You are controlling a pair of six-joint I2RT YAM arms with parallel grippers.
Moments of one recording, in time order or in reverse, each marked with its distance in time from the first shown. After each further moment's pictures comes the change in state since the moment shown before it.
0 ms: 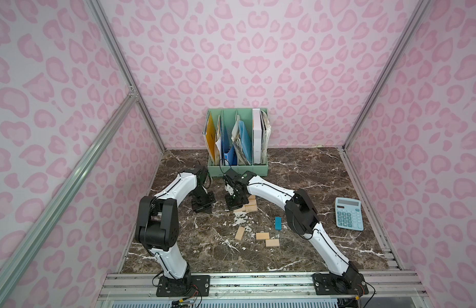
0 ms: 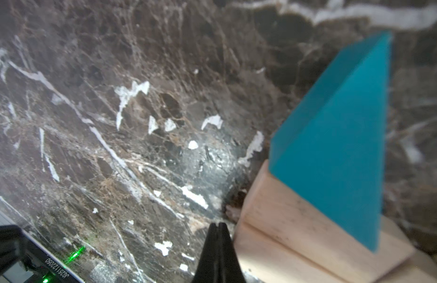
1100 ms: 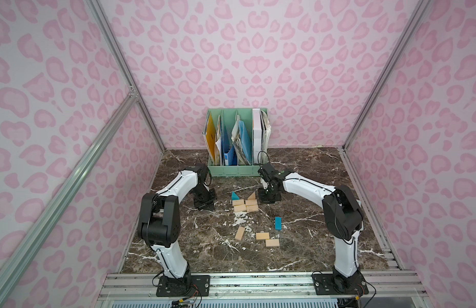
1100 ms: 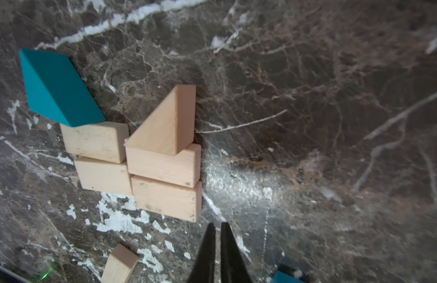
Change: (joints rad) left arm 0.000 0.040 0.040 0.014 0.056 -0.003; right arm -0.220 -0.458 -0.658 0.219 0.115 0.045
